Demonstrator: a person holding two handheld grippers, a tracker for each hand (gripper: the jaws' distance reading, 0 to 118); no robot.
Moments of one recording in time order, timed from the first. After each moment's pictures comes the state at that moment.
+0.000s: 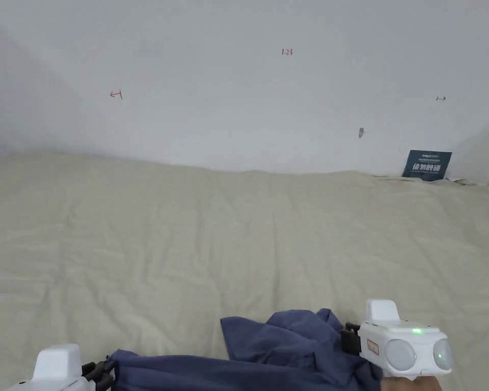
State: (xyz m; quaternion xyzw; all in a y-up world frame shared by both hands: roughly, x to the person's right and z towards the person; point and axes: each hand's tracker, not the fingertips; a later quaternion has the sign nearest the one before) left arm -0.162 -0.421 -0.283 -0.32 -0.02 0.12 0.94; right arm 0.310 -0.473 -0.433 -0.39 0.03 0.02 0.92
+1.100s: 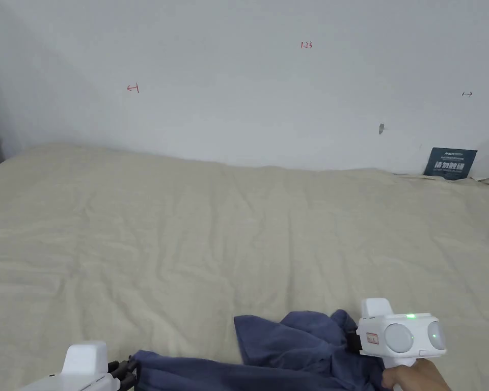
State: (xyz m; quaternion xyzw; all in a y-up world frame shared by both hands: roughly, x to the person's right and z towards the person) left arm -0.154 -0.435 -0.289 -0.34 -0.03 0.11 0.93; right arm 0.302 -0.492 -0.471 -0.45 0.08 0.03 0.89
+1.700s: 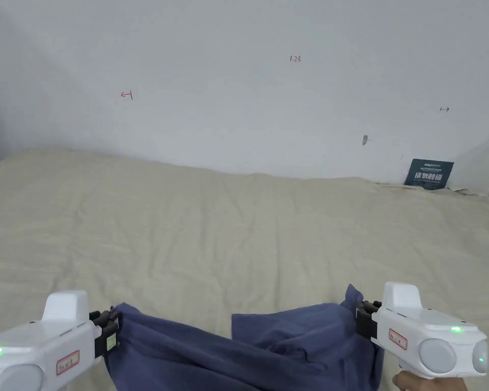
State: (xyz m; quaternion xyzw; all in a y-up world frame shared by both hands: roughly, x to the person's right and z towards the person) left arm -0.177 -0.377 -0.299 -0.28 -0.02 0.10 0.95; right arm 0.312 -0.393 -0.371 -0.29 0.08 -0.01 0.95
